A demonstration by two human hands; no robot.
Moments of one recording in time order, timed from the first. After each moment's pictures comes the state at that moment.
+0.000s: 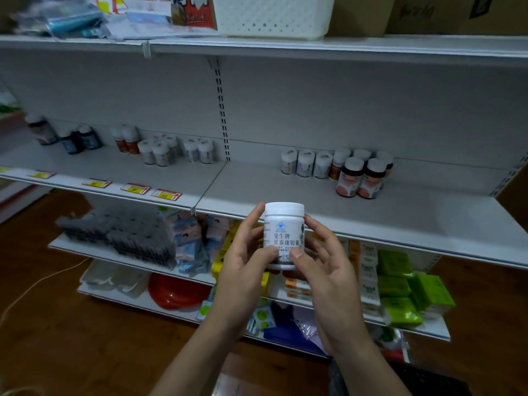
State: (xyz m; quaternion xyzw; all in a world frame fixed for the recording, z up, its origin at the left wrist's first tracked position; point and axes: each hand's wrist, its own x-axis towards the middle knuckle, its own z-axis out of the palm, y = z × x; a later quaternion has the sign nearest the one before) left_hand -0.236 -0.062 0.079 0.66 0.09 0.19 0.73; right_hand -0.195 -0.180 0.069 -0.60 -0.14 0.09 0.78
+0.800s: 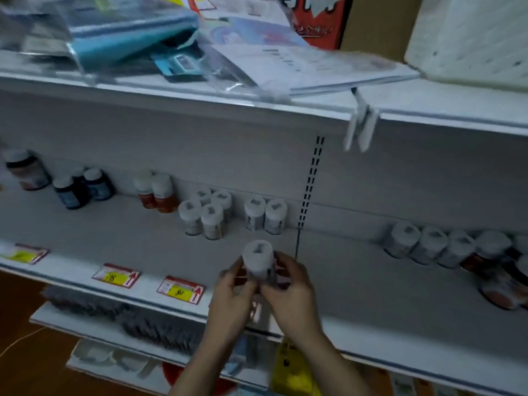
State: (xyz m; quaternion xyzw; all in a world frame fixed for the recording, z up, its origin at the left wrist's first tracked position) left_hand -0.041 0.330 -0.016 0.75 0.23 0.15 0.60; right_hand 0.012 0.225 -0.010 -0.80 -0.13 0.07 0.58
